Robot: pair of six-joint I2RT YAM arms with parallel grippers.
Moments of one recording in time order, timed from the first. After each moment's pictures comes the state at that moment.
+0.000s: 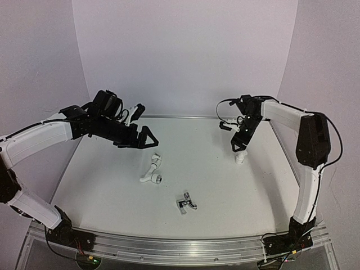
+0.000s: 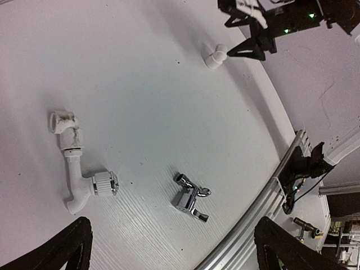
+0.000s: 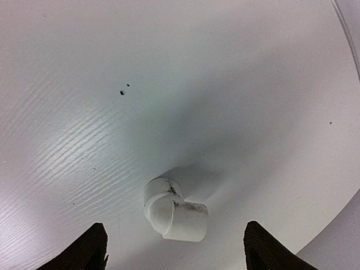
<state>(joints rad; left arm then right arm) -0.69 1.38 1.25 -0.59 0.34 -0.40 0.33 2.07 1.76 -0.99 0.01 -0.69</state>
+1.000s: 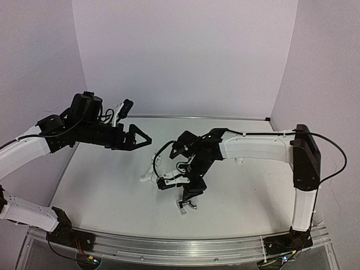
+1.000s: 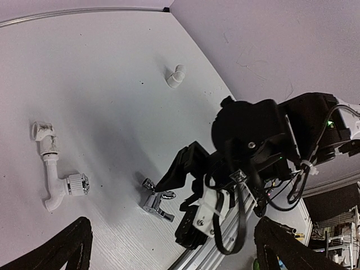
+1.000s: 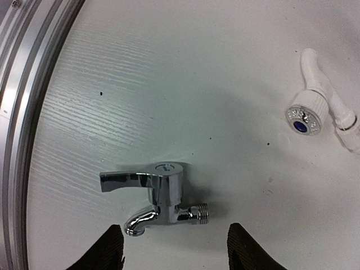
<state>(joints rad) -0.74 1.15 1.12 -0.50 0.38 -0.48 1.00 1.96 1.55 -0.85 -0.25 -0.90</state>
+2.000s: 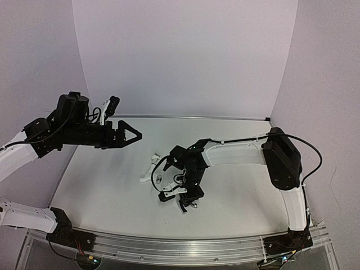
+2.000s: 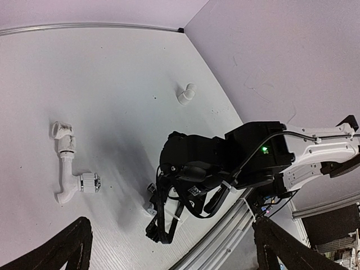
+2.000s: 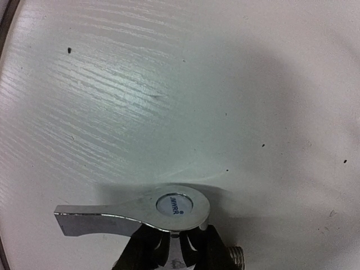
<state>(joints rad) -0.74 1.03 1.10 -0.54 0.28 -0.55 1.00 2.19 1.64 -0.92 -0.21 -0.97</state>
